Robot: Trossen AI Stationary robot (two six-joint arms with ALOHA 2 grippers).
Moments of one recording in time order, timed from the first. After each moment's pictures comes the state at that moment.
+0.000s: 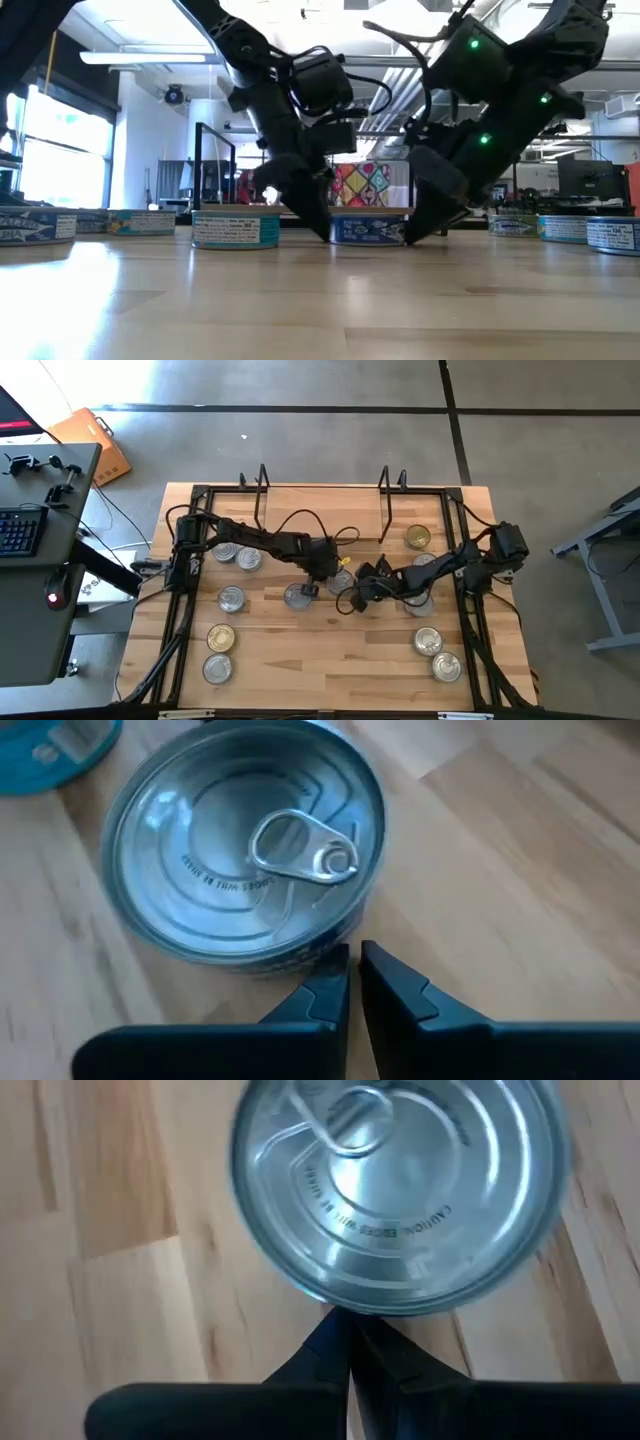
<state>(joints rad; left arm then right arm) 0.13 2.04 1.26 -0.30 0.09 0.38 0.17 1.71 0.67 0.10 0.39 0.66</state>
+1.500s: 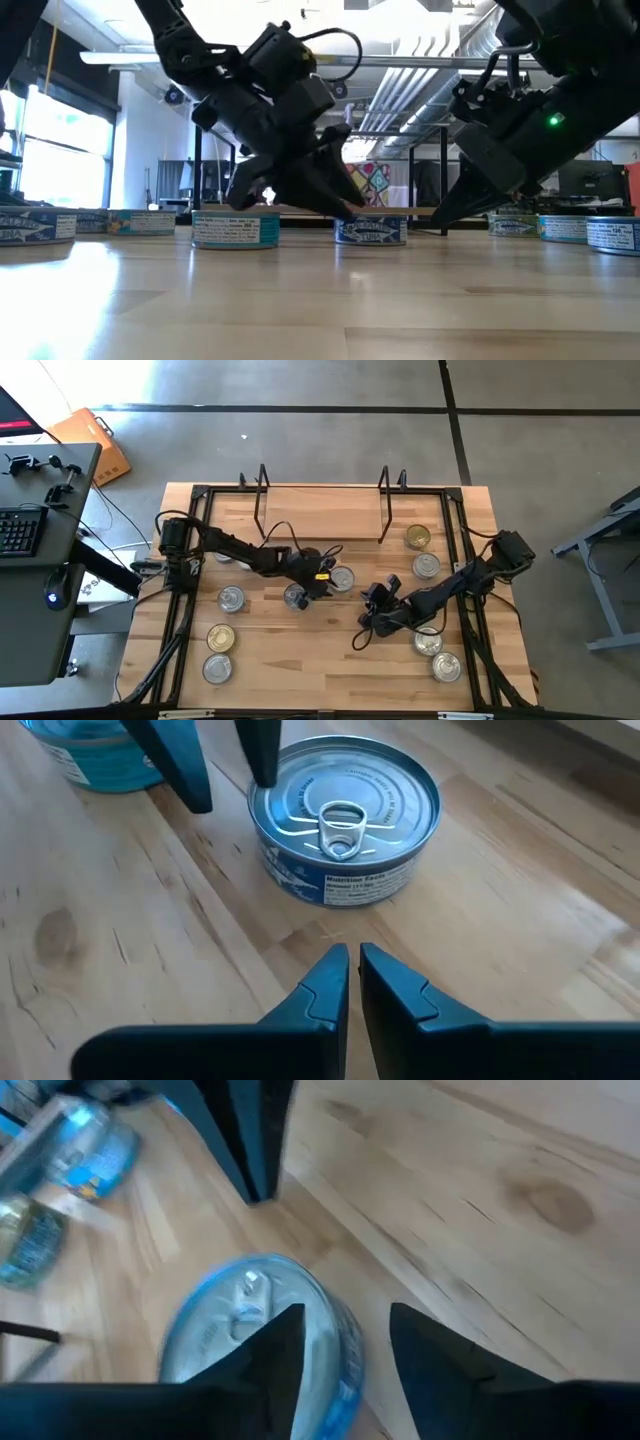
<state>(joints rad) 0.04 1.92 0.95 0.27 0.20 0.78 0.45 1.71 0.66 0.03 0.78 0.86</state>
